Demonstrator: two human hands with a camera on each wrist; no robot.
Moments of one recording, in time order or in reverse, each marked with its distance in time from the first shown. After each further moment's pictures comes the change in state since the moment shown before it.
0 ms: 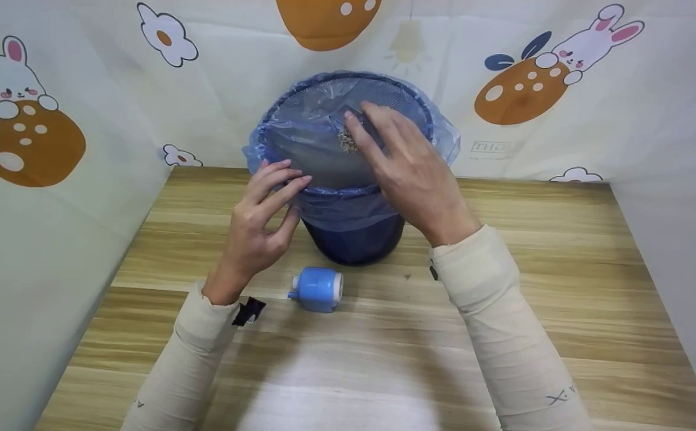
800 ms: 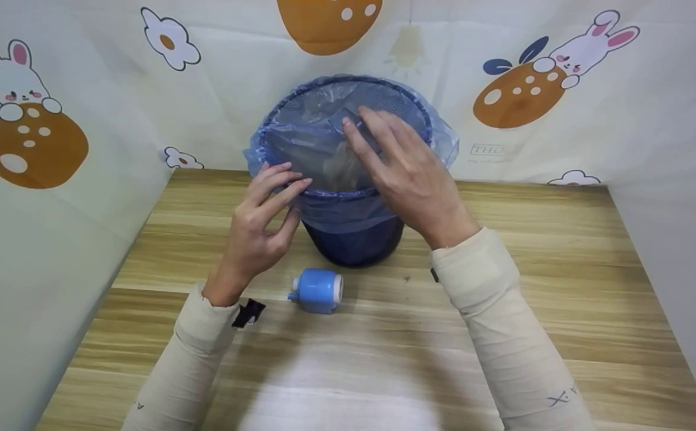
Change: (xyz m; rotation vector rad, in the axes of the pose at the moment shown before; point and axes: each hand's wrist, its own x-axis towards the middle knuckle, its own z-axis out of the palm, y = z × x) left_hand -0.001 0.001 -0.001 0.007 -0.001 -0.003; right_hand 0.000 -0.001 0.000 -0.065 0.035 -0.066
